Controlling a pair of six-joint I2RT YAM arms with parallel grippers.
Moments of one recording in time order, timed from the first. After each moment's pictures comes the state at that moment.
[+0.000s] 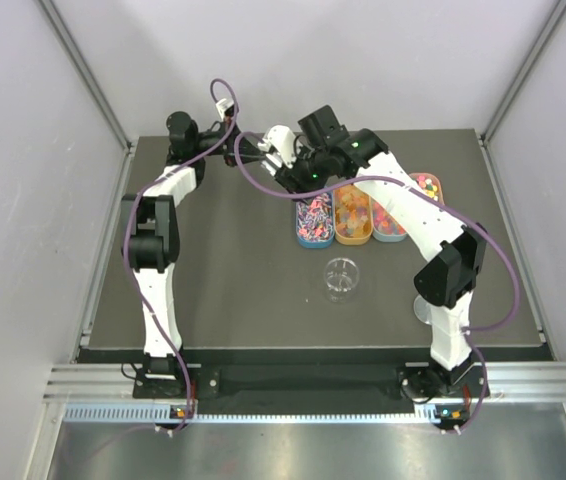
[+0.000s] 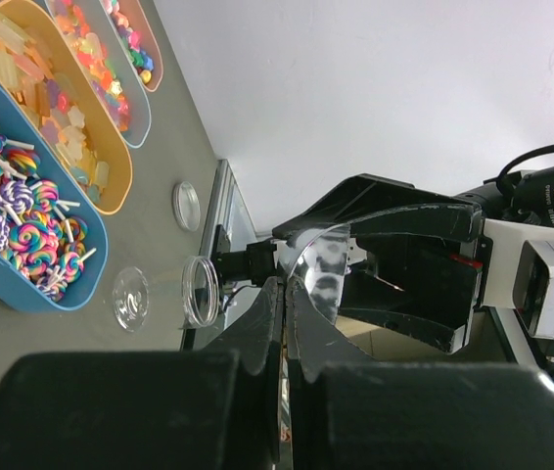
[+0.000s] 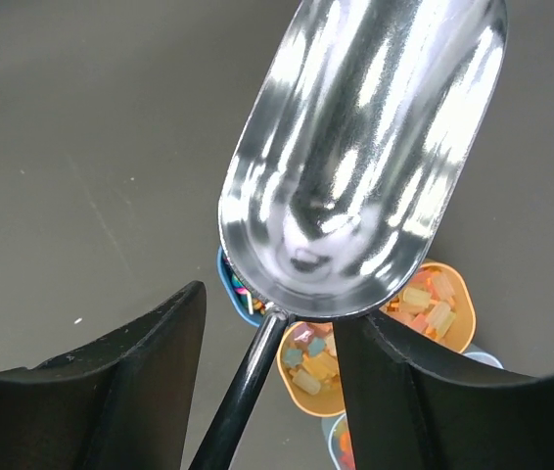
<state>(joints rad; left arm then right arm) -0.06 2.26 1.76 0.77 1.48 -1.60 0.68 1.98 2.14 -1.01 -0.20 -0.46</state>
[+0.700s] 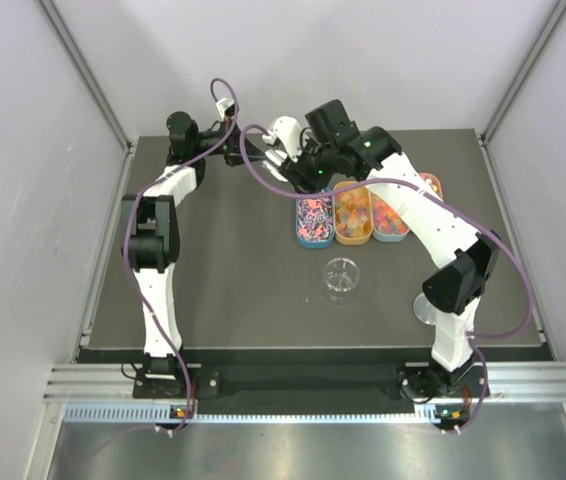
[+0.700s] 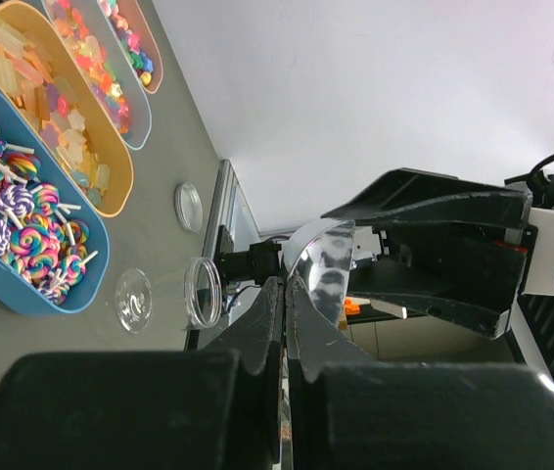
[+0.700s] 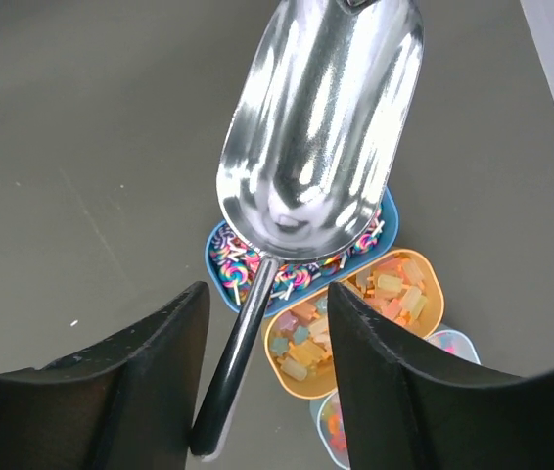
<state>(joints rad) -0.06 2.26 1.76 0.79 1.48 -1.60 0.69 1.92 2.14 -1.01 -0.14 -0.45</state>
